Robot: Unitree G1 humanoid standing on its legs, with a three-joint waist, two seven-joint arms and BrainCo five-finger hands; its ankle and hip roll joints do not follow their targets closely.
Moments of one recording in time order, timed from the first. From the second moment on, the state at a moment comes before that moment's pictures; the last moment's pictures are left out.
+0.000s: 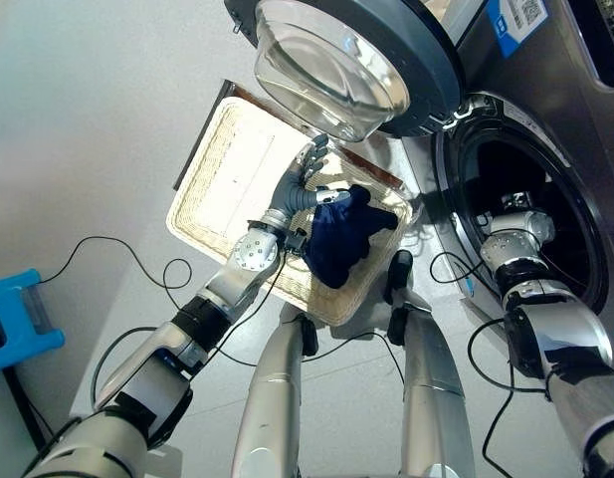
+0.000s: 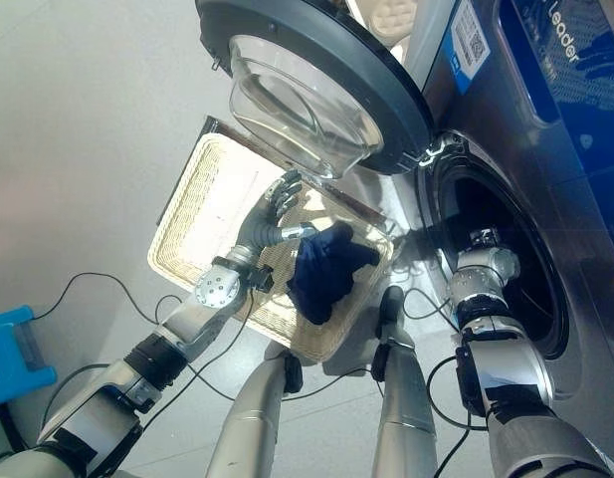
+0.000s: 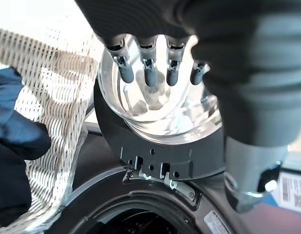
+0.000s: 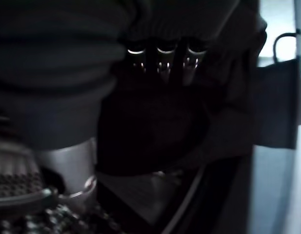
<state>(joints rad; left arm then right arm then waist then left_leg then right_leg) -0.77 0.43 -0.59 0.36 -0.38 -0.28 0.19 -0.98 -0.47 -0.03 1.18 1.19 -0.48 -0.42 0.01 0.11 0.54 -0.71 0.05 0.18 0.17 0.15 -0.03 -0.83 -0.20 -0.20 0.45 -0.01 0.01</state>
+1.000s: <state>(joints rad) -1.07 0.49 -1.09 0.71 0.55 0.17 0.04 -0.85 -0.40 0.11 1.10 1.23 -0.47 -0.20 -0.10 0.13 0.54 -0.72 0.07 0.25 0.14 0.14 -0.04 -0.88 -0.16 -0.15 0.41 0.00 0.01</state>
